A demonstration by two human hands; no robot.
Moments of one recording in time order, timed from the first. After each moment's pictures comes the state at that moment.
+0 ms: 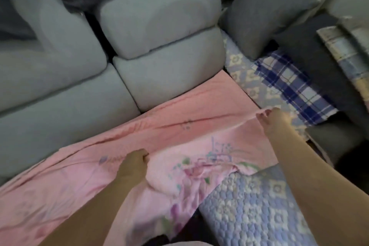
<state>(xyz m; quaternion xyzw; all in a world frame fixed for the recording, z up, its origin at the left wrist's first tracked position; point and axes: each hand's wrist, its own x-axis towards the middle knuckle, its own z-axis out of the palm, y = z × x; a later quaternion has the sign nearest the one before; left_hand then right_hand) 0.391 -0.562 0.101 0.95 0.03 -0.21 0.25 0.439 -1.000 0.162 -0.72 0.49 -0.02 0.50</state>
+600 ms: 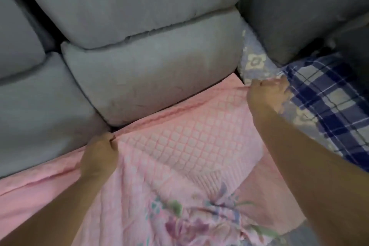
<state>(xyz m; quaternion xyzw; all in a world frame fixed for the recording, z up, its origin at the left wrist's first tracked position) 0.623 -0.578 -0.052 0.98 0.10 -0.03 0.18 0.717 -0.999 0.035 -0.90 0.39 -0.12 0.16</state>
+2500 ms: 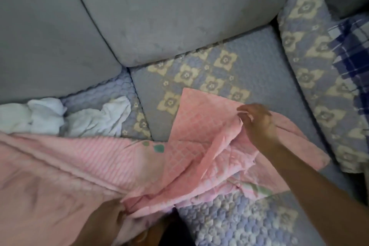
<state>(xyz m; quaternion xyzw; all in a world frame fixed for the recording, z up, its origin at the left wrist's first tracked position) 0.290 -0.532 -0.147 0.91 0.04 -0.37 0.16 0.553 -0.985 -0.080 -0.96 -0.01 0.01 0.27</state>
